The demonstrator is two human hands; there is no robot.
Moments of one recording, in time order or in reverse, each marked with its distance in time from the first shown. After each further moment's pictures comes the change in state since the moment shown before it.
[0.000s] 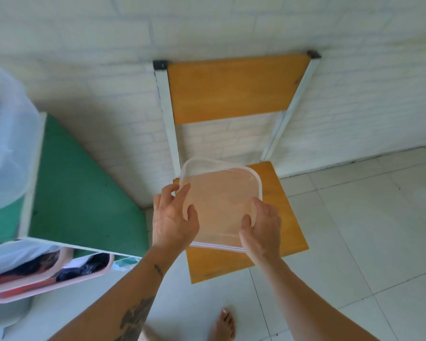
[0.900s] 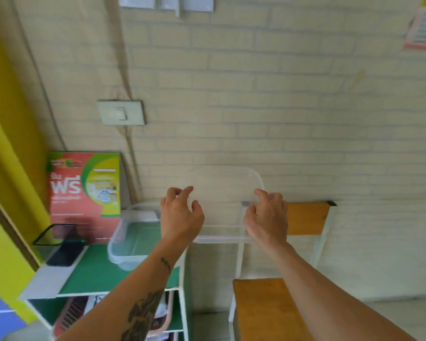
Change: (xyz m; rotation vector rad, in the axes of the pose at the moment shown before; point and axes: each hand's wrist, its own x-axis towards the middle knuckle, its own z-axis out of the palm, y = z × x) left_hand 0.029 0.069 -0.355 -0.111 0.437 -0.049; right_hand -0.069 -0.321 -0.157 0.086 0.301 -0.517
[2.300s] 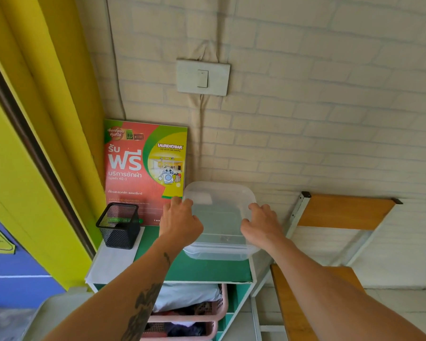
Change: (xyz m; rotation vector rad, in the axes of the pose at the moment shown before) left_hand 0.068 -0.215 -0.076 0.311 -0.426 -0.150; right_hand -0.038 -0.134 0.172 -0.233 -0.563 0.057
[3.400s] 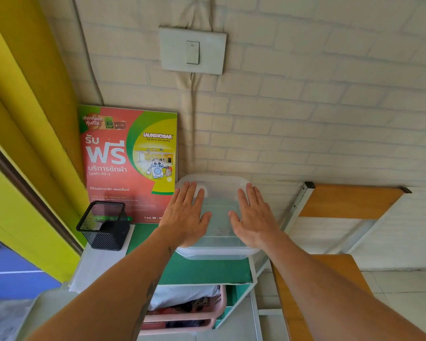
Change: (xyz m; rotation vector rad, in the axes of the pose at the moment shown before) left_hand 0.041 -0.006 0.035 0.505 -0.131 0.371; right_hand 0.037 0.014 0.026 -0.256 -0.101 -0.192
